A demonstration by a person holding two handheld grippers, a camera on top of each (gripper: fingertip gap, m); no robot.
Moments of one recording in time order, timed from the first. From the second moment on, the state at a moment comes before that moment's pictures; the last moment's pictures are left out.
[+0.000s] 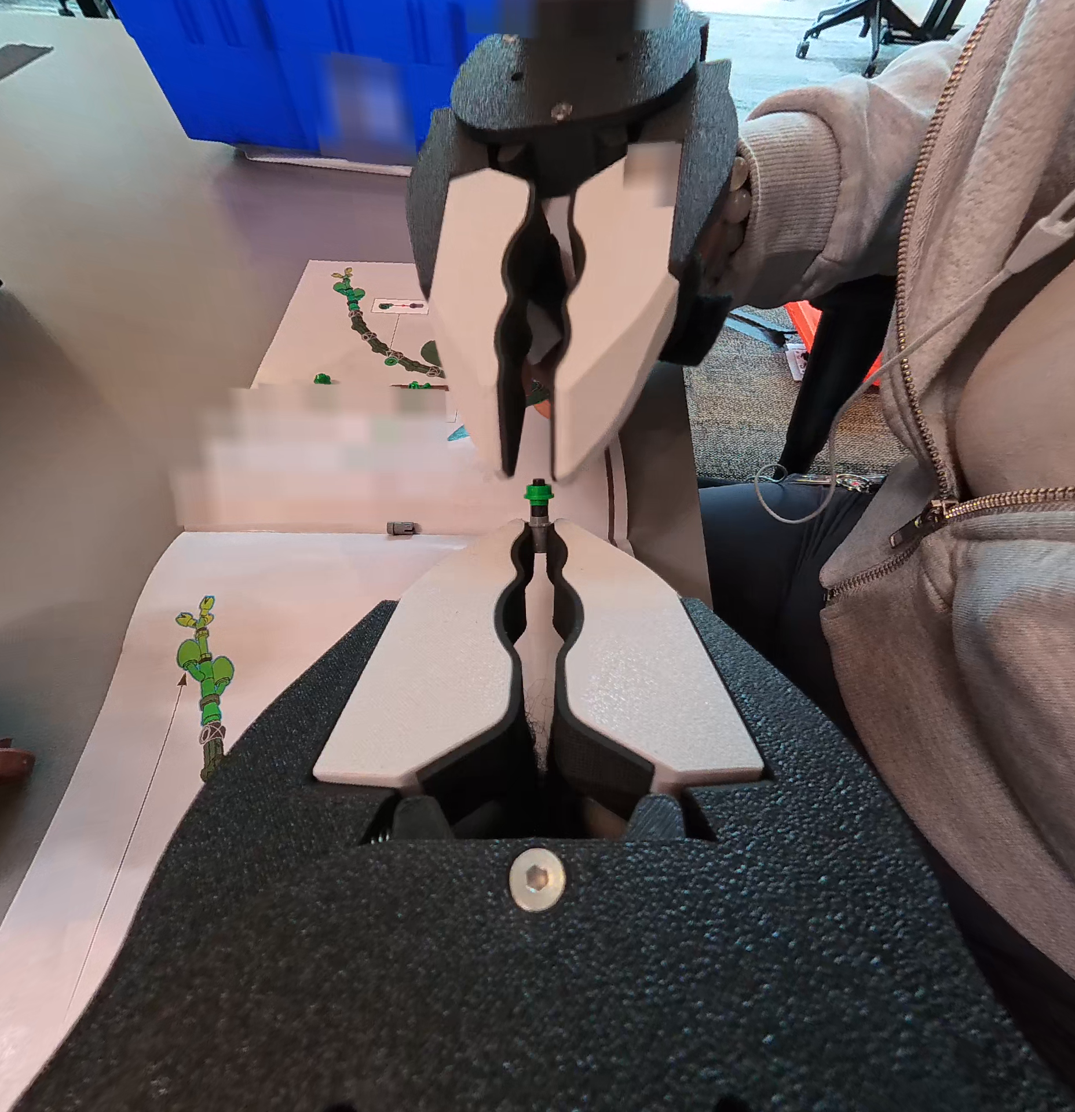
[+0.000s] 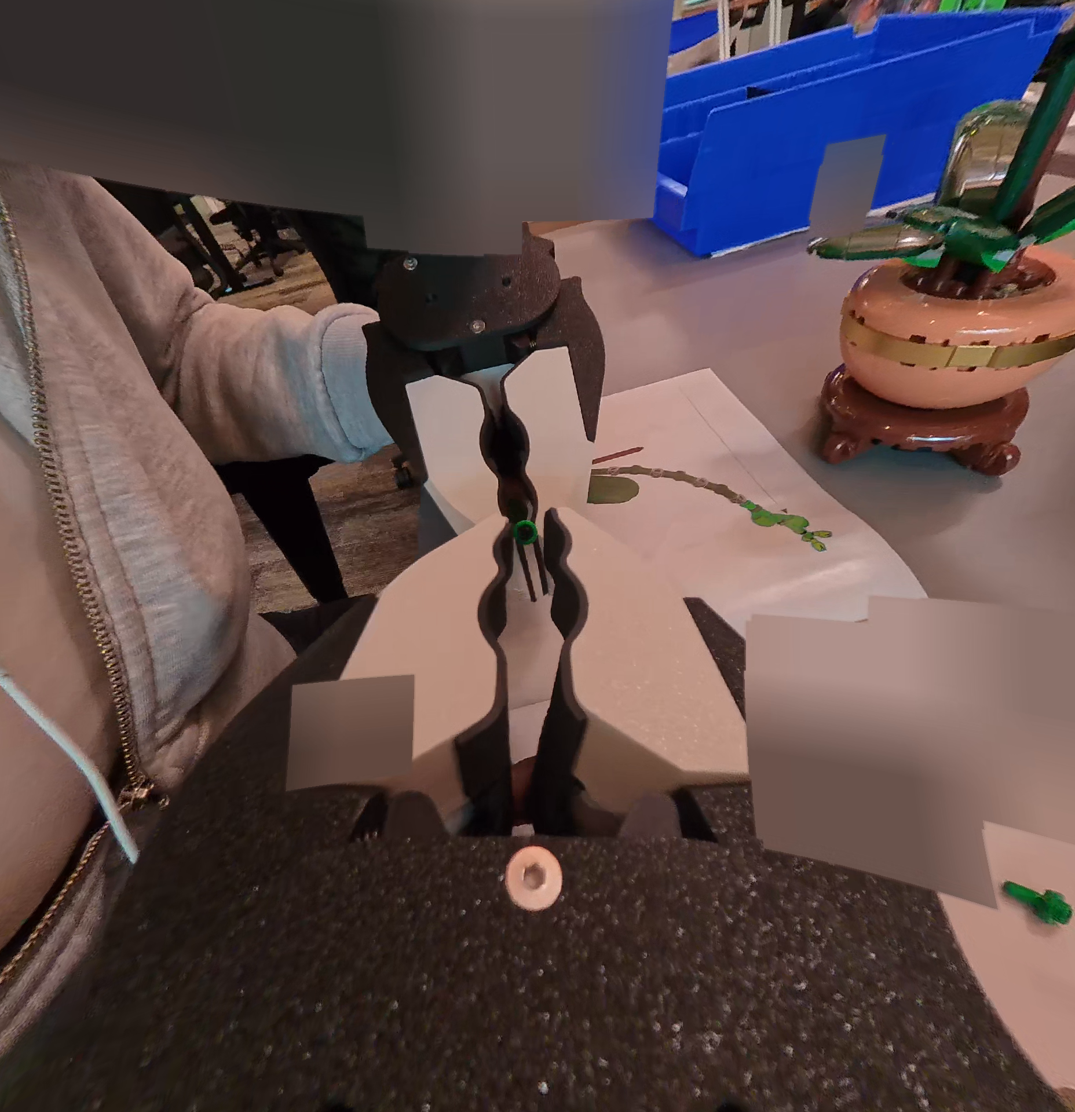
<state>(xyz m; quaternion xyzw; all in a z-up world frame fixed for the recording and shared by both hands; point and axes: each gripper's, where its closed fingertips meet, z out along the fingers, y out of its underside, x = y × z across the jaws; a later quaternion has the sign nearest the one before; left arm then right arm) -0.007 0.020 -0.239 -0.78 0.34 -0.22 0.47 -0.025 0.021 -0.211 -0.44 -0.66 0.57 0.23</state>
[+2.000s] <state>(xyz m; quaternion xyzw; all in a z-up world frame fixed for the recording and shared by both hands) -0.020 0.026 -0.230 -0.78 0.28 -0.27 0.48 -0.017 0.035 -0.200 -0.44 -0.65 0.58 0.23</state>
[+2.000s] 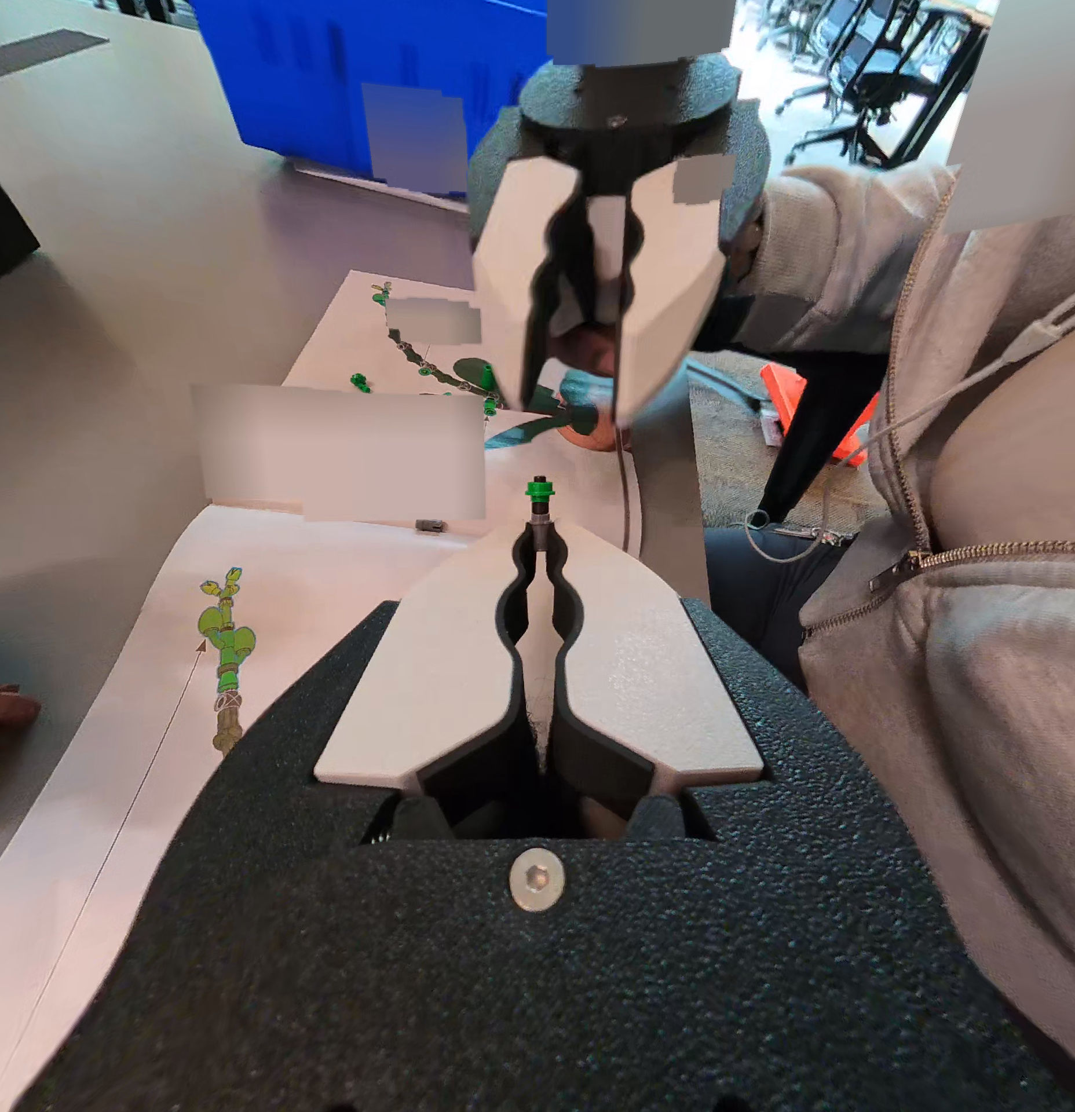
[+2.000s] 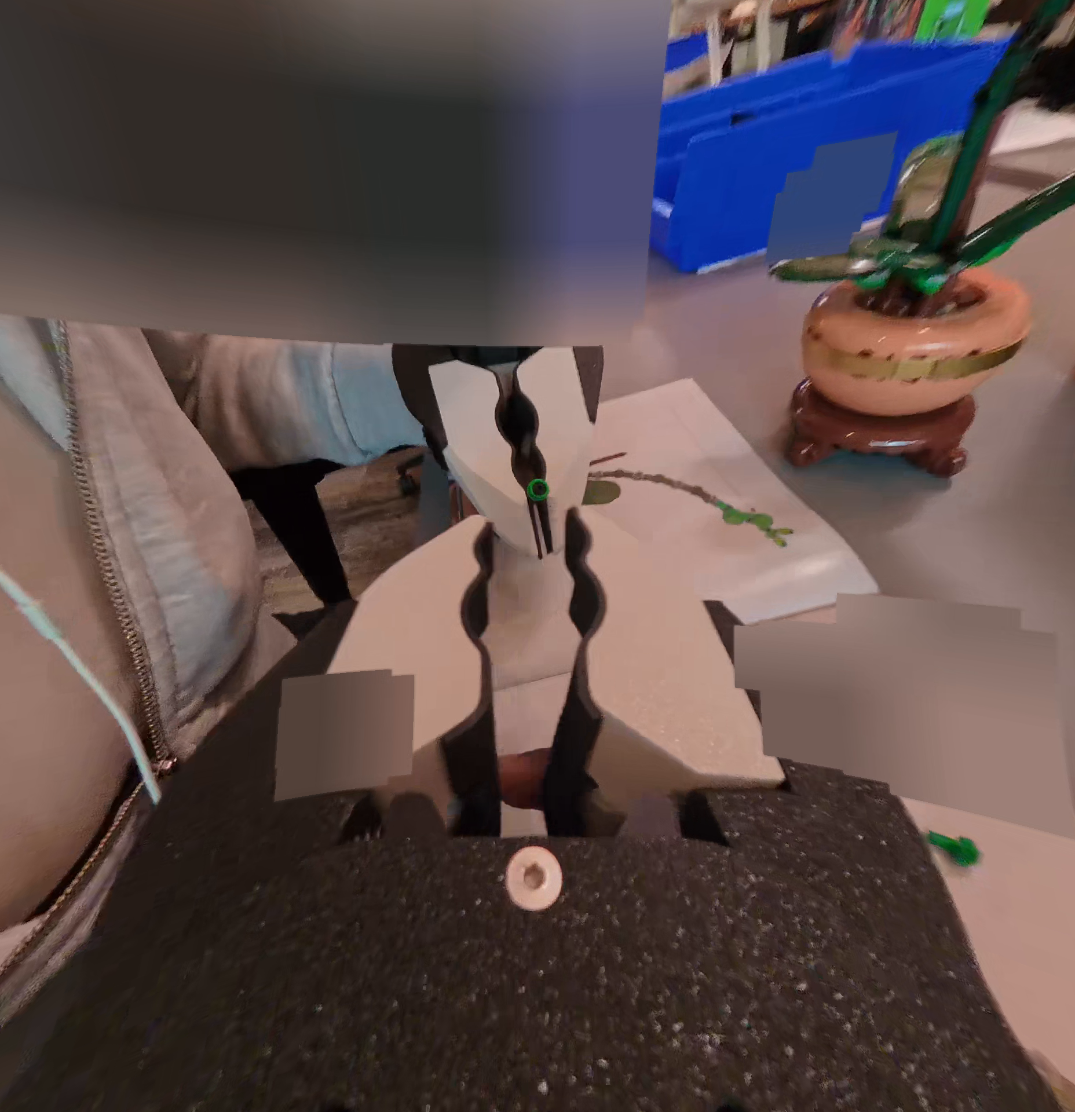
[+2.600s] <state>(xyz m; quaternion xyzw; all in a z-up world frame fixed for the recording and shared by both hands) -0.005 0.016 -0.245 -0.78 0.36 -0.23 0.45 -0.021 0.012 -0.225 -0.43 -0.71 0.52 0.18</state>
